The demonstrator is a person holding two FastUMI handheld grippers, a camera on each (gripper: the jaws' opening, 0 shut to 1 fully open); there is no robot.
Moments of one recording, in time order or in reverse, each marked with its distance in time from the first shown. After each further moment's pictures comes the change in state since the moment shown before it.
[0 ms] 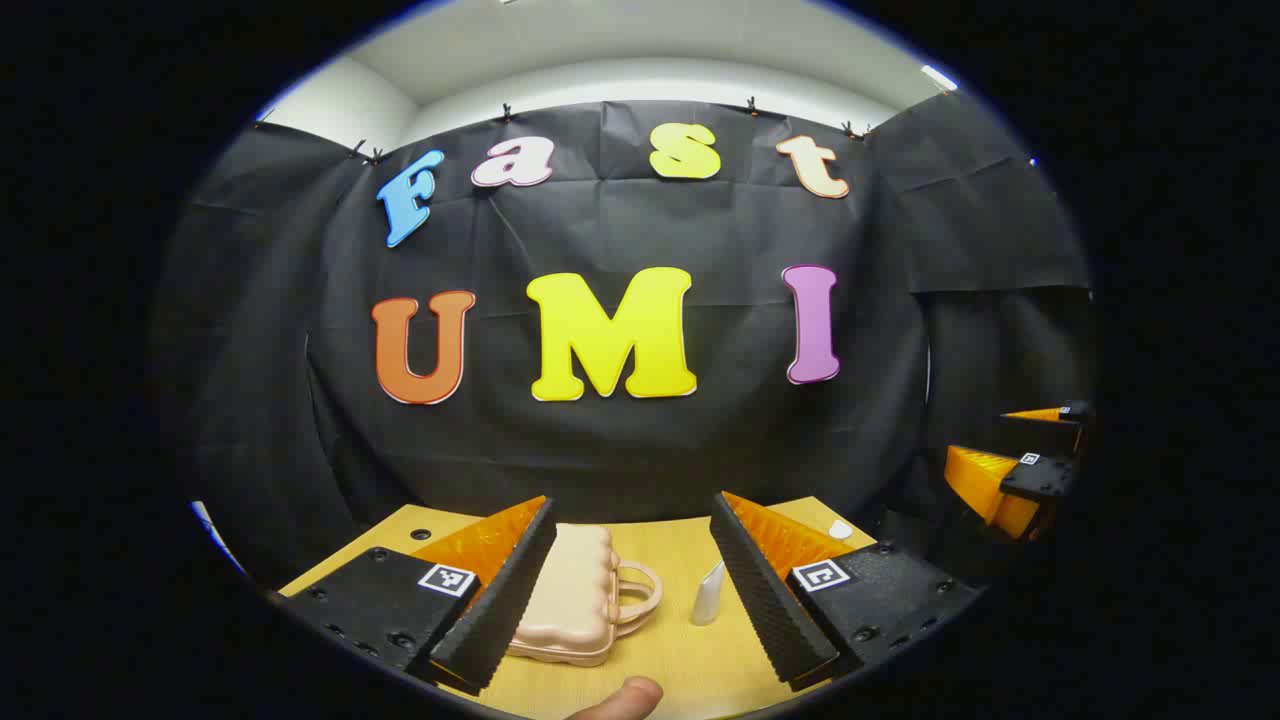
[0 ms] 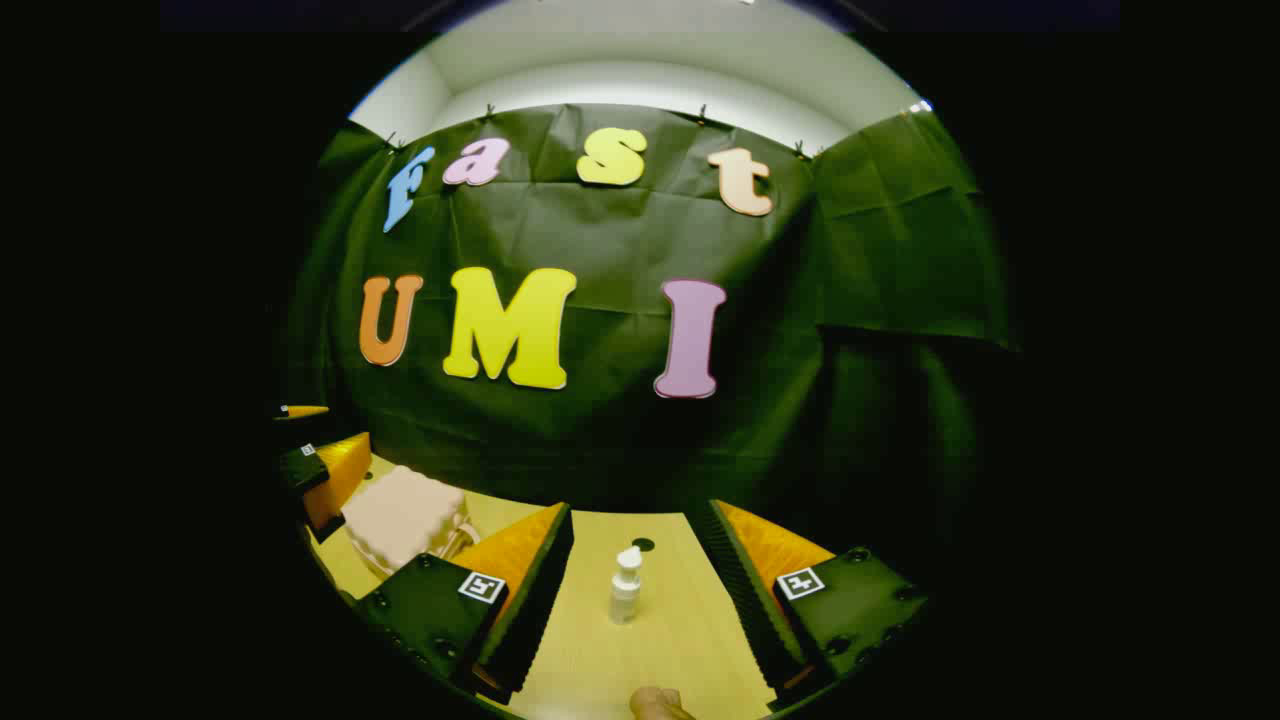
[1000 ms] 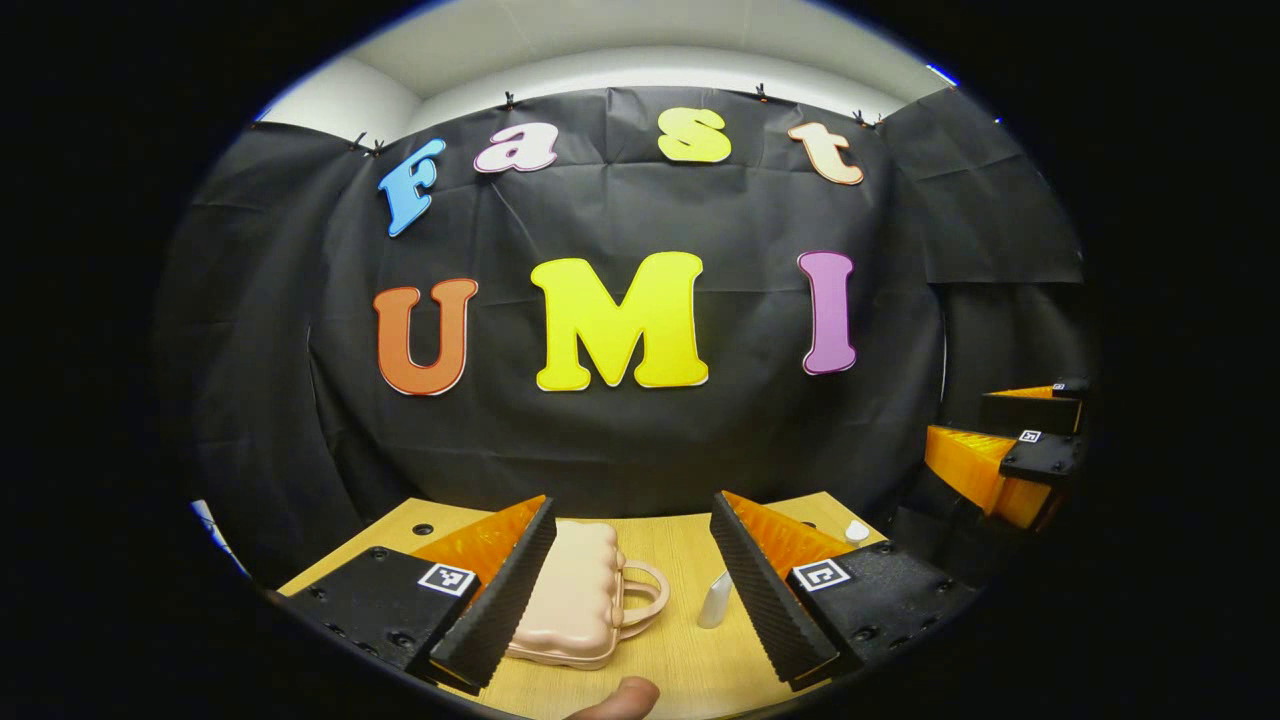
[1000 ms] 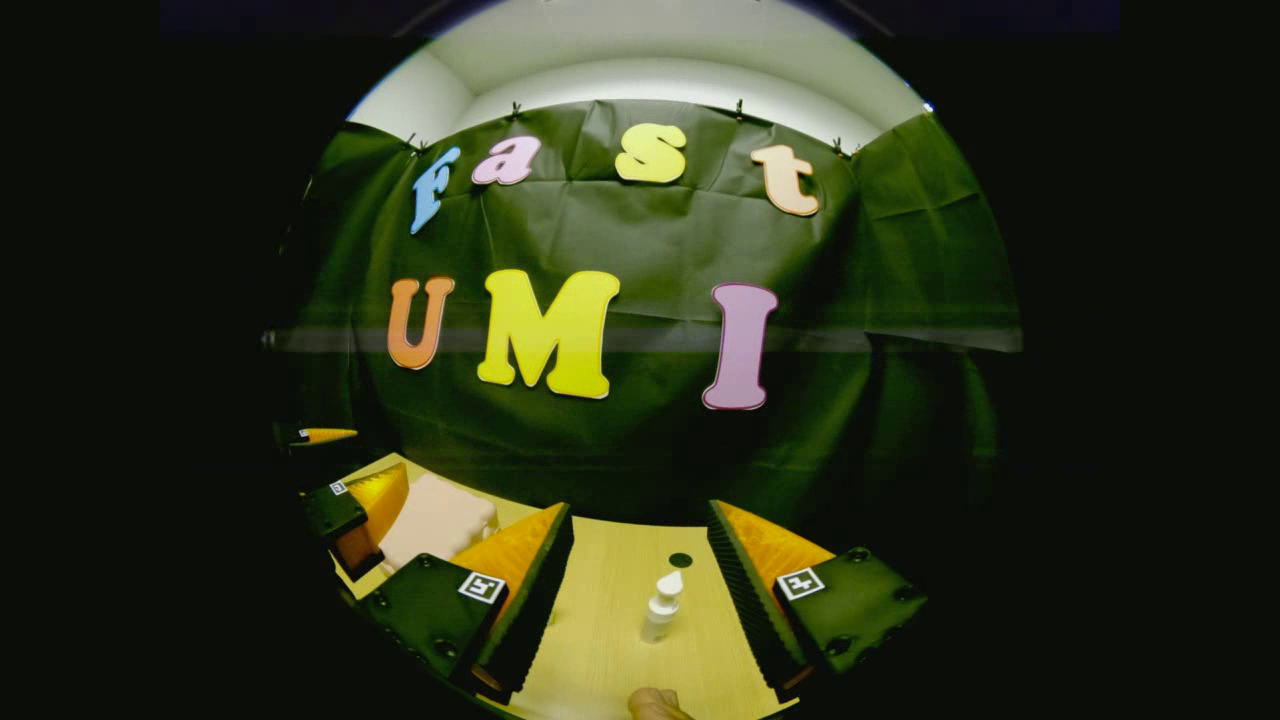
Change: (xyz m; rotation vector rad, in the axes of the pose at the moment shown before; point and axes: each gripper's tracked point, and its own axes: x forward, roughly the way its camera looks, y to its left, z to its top) left arm 0.023 -0.011 -0.005 0.019 0.026 0.010; right arm 0.040 0.023 0.015 -0.014 0.005 0.136
